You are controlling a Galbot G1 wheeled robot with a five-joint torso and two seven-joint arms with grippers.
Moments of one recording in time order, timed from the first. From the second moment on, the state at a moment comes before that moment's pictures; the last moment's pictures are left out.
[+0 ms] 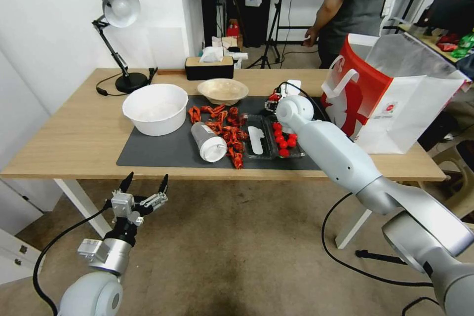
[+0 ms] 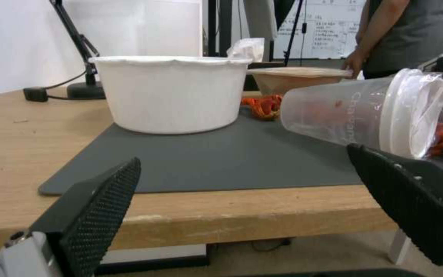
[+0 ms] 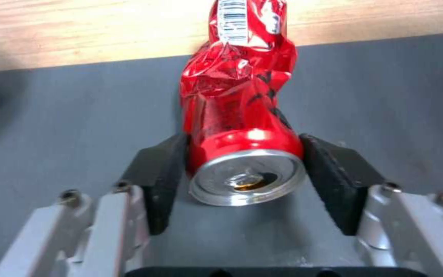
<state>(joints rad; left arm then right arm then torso) 1.62 -1.24 -0.61 -1.99 -0.42 -0.20 0.10 -0.19 1.23 -0.28 1.17 1.19 -0.55 0.75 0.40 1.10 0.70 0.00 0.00</state>
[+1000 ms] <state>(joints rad) 1.64 -1.24 -0.62 -2.01 -0.42 -0.21 0.08 -0.31 0.85 -0.18 1.83 1.00 -0.45 0.72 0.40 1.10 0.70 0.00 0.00</state>
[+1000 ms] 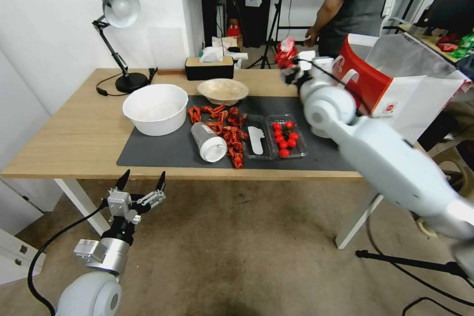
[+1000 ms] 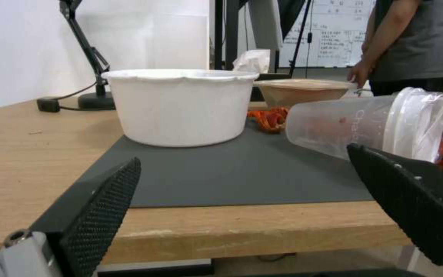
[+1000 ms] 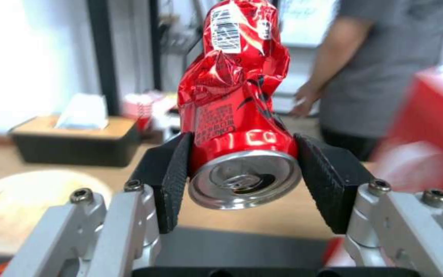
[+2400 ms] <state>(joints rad) 1.63 -1.24 -0.59 -2.02 -0.44 -0.19 0.06 -0.68 0.63 0.27 1.98 0.93 -0.43 0.77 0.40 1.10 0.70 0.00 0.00</state>
